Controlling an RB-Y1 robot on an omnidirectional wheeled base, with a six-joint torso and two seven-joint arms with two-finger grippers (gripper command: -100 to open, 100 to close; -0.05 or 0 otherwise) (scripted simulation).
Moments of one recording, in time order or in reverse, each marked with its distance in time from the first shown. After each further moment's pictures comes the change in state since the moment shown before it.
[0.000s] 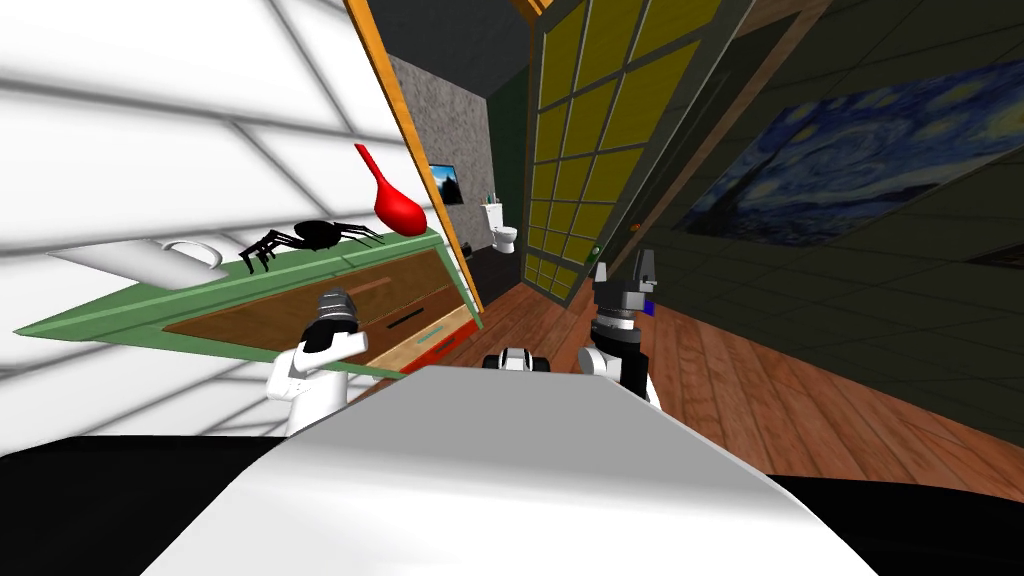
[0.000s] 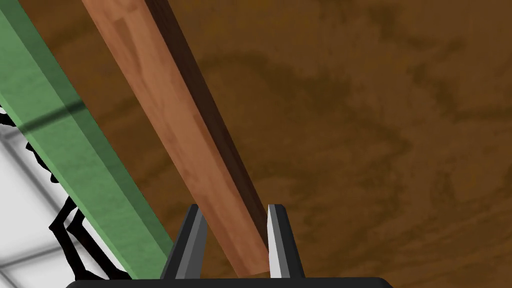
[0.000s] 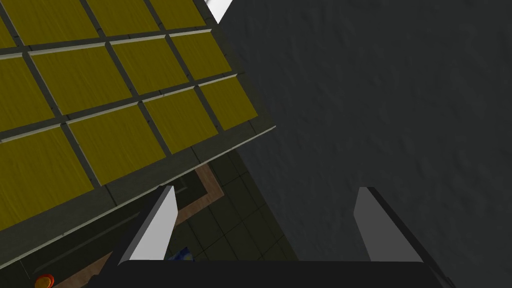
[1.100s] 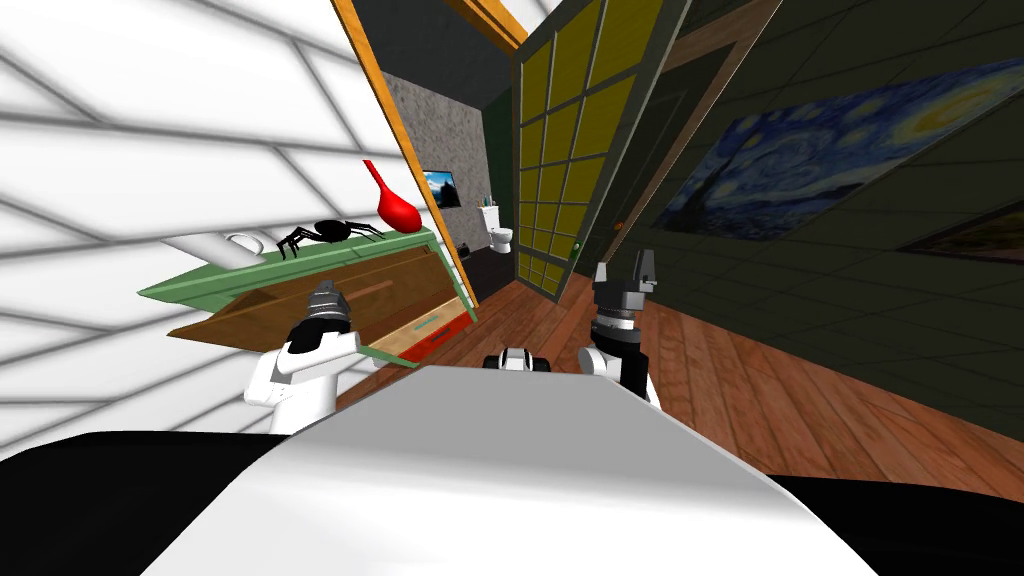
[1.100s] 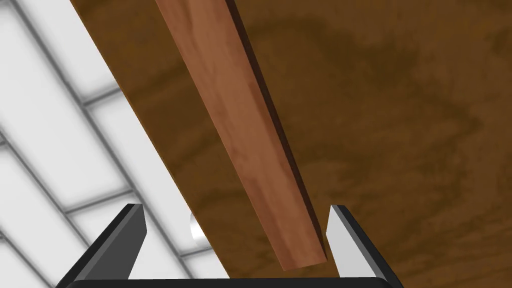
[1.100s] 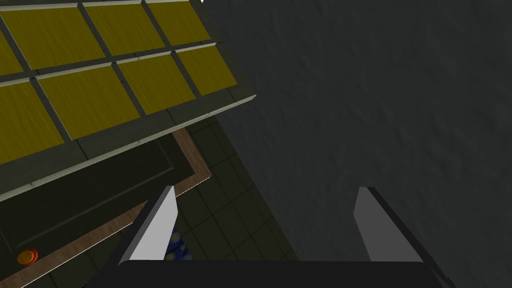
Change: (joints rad) left arm 0.039 0.025 0.006 -0.073 0.029 0.071 0.018; right arm 0.000 0.000 0.000 0.000 0.000 0.000 0.000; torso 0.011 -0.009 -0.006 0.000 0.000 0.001
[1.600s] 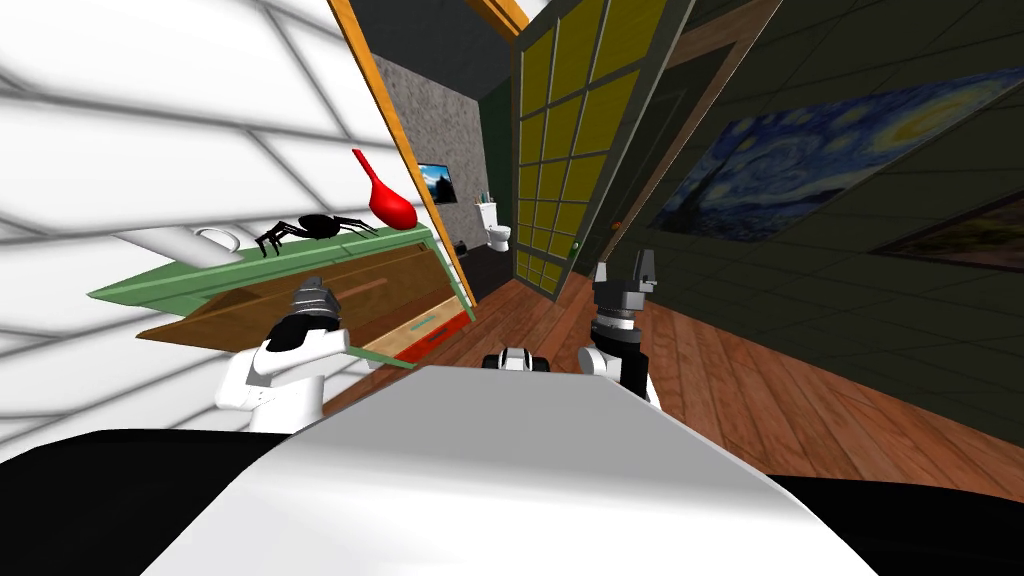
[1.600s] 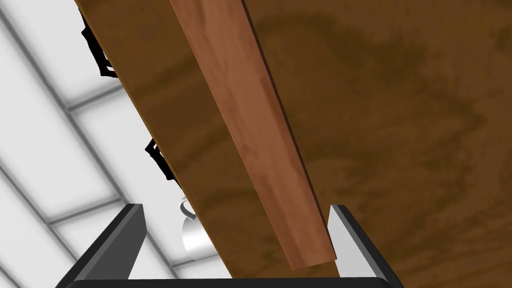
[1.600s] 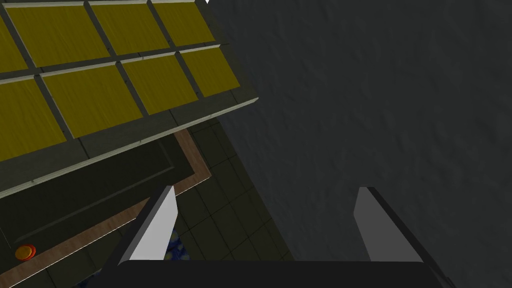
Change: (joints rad) left arm 0.019 0.041 0.022 -0.059 0.027 0.094 0.017; right arm 0.000 0.000 0.000 0.000 0.000 0.000 0.000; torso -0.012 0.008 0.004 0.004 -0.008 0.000
